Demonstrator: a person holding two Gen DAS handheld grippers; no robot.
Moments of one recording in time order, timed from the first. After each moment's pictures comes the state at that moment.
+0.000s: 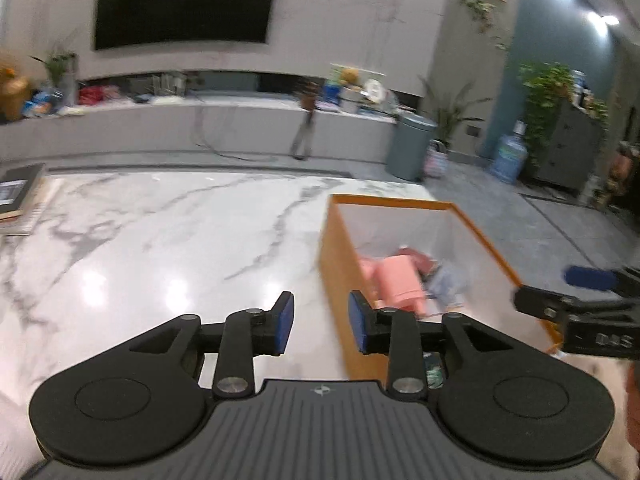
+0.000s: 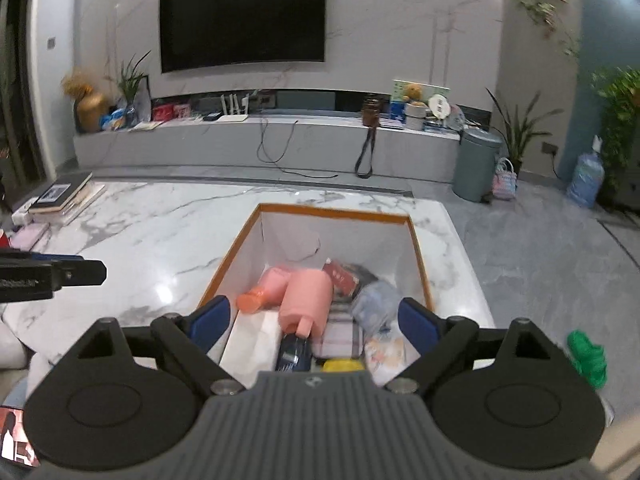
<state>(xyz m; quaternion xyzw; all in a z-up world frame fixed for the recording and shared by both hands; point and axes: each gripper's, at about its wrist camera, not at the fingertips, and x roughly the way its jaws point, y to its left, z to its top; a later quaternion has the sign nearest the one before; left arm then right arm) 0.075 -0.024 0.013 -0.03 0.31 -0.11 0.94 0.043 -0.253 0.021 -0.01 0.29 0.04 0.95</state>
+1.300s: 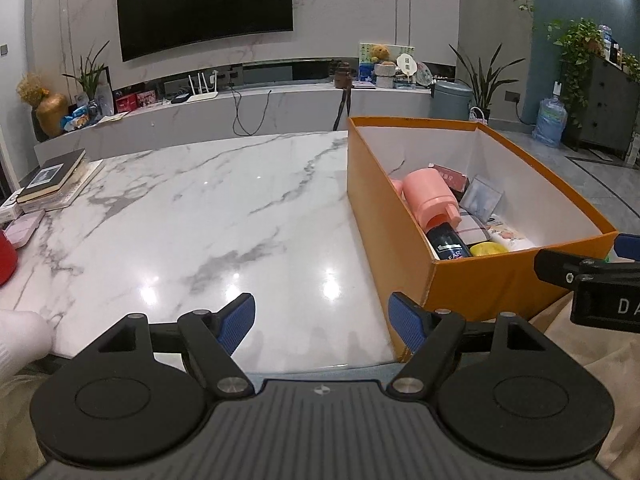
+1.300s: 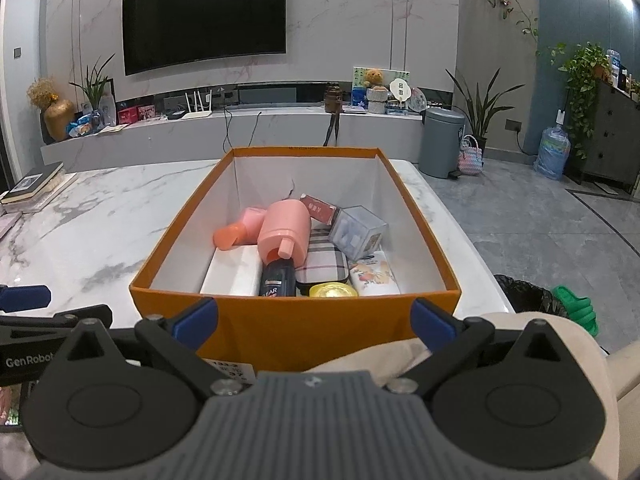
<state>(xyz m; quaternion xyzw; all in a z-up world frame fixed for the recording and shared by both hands) 0.019 -0.055 -0.053 0.03 0.32 -0.05 0.95 0.000 -0.250 -0.050 0.00 0.29 -0.01 0.96</state>
